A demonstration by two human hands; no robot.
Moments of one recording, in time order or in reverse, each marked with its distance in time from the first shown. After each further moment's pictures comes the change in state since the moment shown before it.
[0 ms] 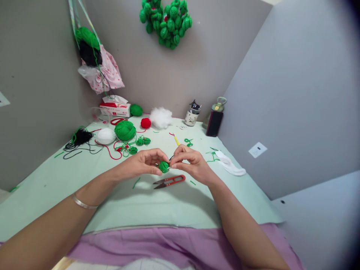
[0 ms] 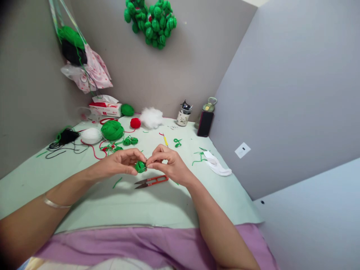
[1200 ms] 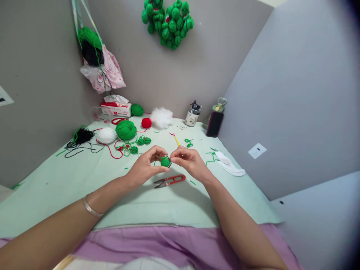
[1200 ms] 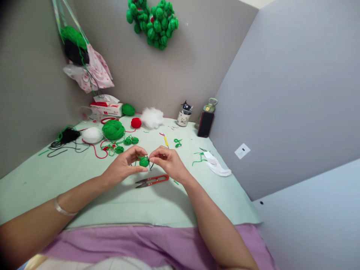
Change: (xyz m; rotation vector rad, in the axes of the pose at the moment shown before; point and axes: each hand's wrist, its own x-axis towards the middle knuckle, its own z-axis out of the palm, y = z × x) left_hand 0.006 -0.025 0.025 0.119 0.370 0.149; right_hand 0.006 0.009 0.008 -0.002 0.108 0.133
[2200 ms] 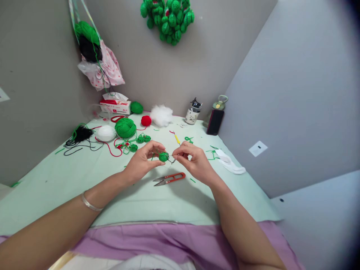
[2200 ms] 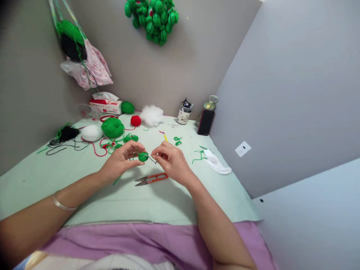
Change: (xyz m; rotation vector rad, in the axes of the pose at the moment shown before) left_hand 0.003 -0.002 -0.006 0.005 0.058 0.045; right_hand -0.010 -0.017 -0.006 -0.339 0.026 -0.113
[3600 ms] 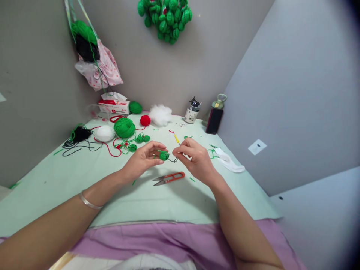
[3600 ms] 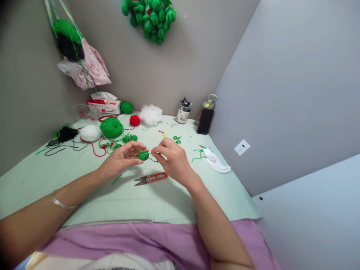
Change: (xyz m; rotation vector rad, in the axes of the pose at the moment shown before) left_hand 0.002 -0.002 -0.005 -0.065 -0.095 -0.090; right_hand 0.000 0.006 -0.002 -0.323 0.109 -0.279
